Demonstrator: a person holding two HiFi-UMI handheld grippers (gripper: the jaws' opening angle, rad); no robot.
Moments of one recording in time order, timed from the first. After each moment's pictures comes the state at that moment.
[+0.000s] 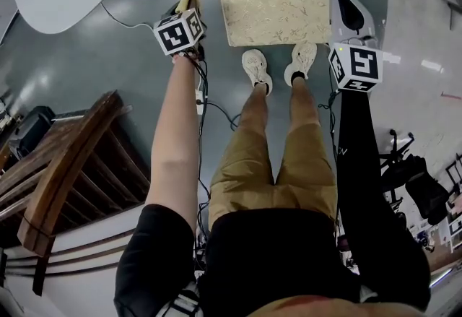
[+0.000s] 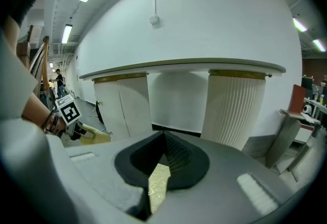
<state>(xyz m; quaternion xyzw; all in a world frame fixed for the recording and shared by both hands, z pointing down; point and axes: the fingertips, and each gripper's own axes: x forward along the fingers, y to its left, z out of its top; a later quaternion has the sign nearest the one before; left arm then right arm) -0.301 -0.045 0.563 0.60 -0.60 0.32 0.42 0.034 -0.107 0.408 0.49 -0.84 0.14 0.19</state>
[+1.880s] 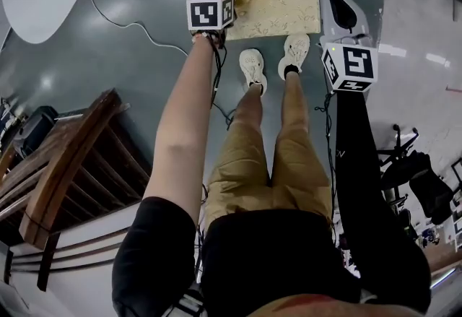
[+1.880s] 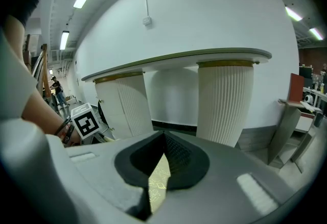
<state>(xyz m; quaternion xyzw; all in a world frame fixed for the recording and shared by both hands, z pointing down) -0.127 -0.059 0.594 0.69 -0.46 0.36 0.43 0.083 -0.081 0.423 0.49 -0.84 0.17 0.18</state>
